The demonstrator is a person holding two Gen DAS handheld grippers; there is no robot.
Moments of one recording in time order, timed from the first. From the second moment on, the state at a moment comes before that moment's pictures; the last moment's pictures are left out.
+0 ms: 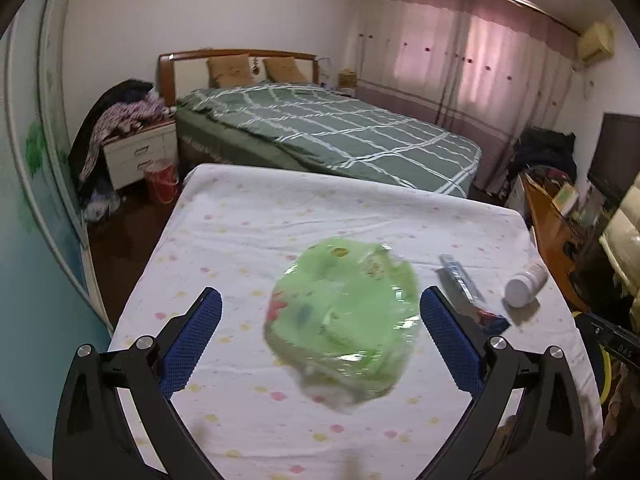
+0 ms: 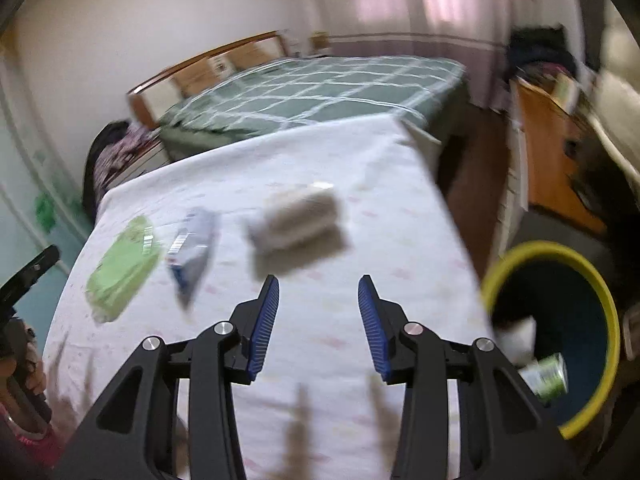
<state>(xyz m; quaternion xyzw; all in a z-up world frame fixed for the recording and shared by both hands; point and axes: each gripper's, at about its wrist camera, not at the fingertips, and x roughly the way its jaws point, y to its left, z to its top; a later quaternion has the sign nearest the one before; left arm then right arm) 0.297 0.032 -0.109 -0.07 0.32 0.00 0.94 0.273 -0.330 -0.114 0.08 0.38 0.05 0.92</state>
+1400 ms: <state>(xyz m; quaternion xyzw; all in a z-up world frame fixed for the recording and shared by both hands) 0.293 0.025 -0.124 -0.09 0.33 -0.01 0.94 0.295 -0.266 -0.103 0.04 0.39 0.10 0.91</state>
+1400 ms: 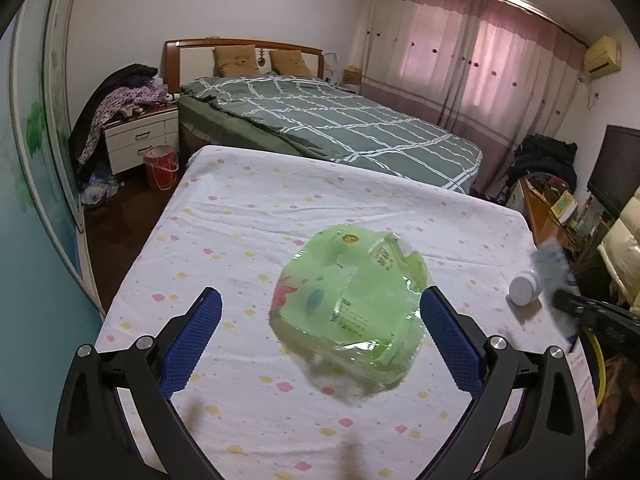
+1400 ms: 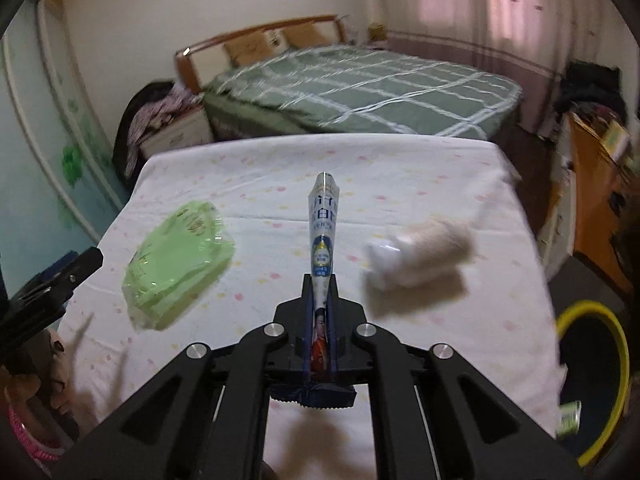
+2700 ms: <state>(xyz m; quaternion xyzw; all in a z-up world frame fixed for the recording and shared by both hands) 0.214 -0.150 -0.148 0.07 0.42 -0.26 0.87 0.200 -0.510 -0.170 0.19 0.38 -0.24 0.87</state>
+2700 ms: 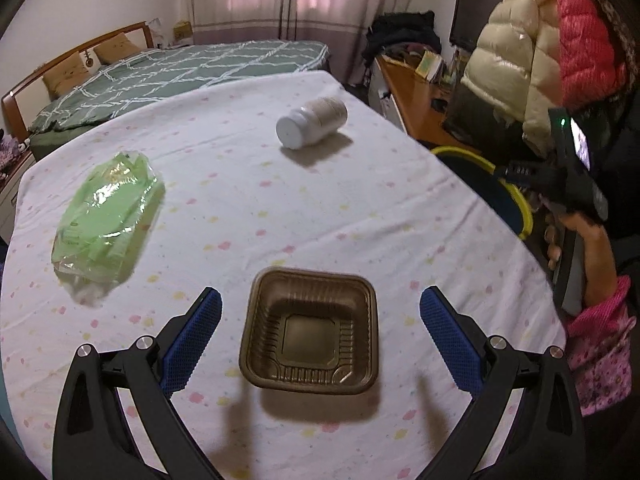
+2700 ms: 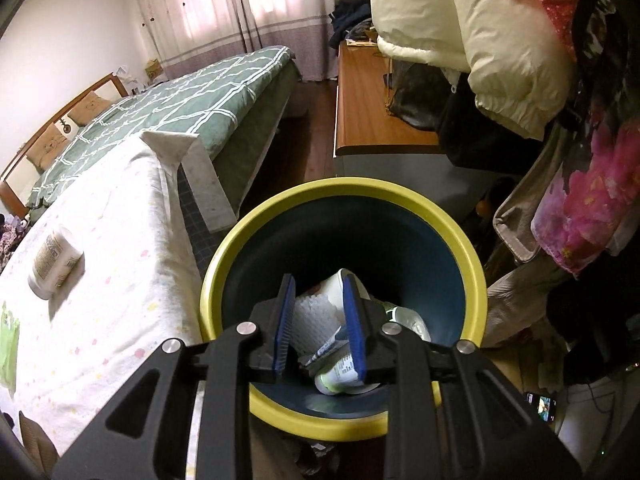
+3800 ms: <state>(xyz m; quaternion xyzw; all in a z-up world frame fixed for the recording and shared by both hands) 0.235 -0.176 -0.156 0.10 0.45 -0.24 0.85 0.198 -0.508 -0.169 0.20 0.37 -0.21 0.88</state>
